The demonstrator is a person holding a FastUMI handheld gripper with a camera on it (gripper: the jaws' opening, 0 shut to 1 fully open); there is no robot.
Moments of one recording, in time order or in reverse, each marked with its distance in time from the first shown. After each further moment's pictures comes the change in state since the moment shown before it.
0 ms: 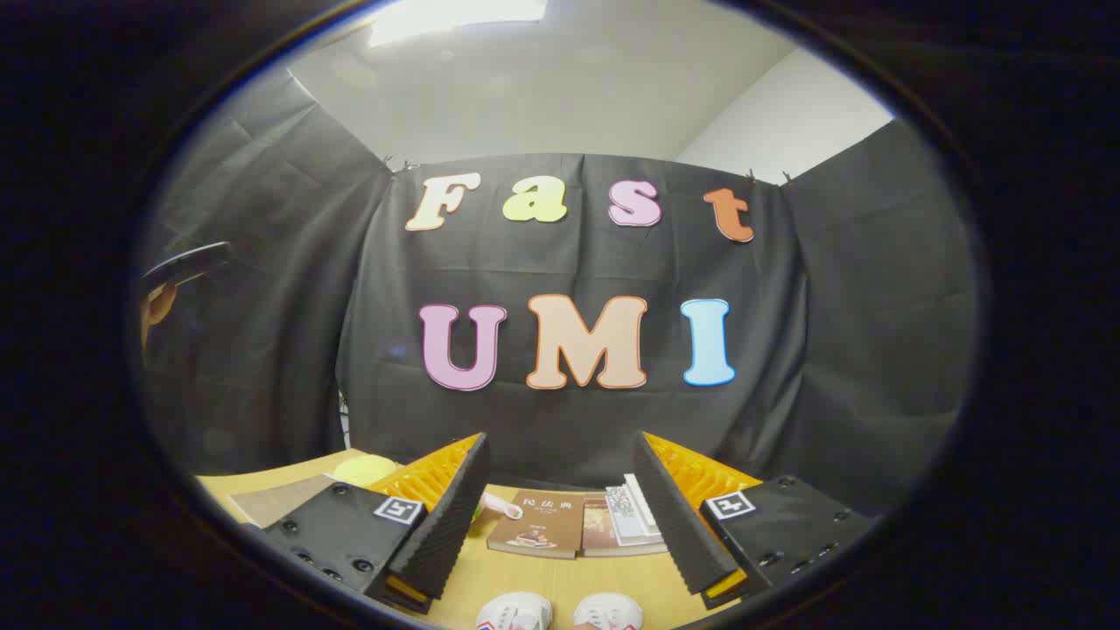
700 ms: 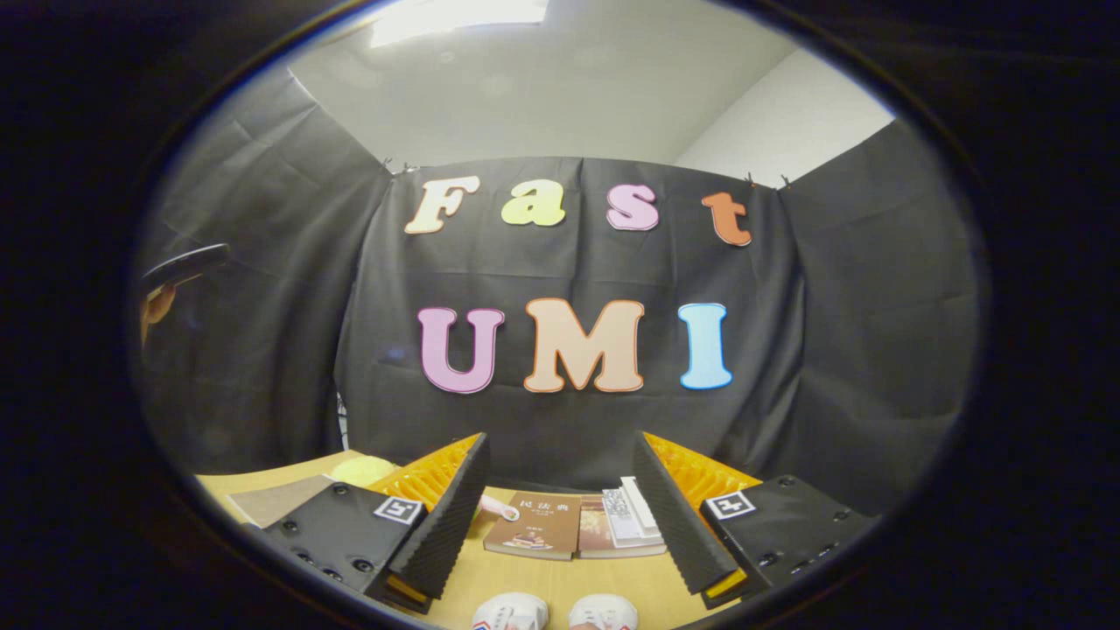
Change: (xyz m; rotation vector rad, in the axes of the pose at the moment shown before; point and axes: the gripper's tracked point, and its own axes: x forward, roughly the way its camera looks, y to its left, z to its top) arm -0.003 -0.003 0.005 -0.001 -0.014 -0.001
